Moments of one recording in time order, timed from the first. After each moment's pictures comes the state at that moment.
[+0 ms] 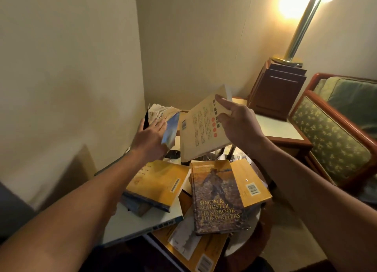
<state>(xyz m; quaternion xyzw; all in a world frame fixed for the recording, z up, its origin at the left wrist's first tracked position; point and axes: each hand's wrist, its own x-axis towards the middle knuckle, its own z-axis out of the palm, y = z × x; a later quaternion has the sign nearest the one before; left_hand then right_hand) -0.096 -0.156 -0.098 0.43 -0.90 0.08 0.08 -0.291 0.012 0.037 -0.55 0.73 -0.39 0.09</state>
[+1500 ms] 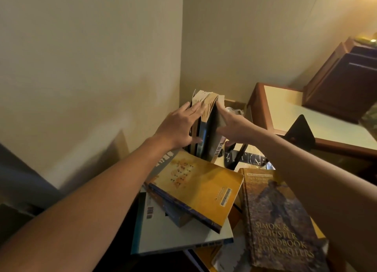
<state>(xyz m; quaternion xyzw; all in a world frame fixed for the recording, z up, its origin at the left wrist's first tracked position) -0.053 -0.215 -0.108 0.38 -0.91 -0.02 0.14 -0.247 -0.158 -0.067 -0.66 0.68 -0.15 0.28</state>
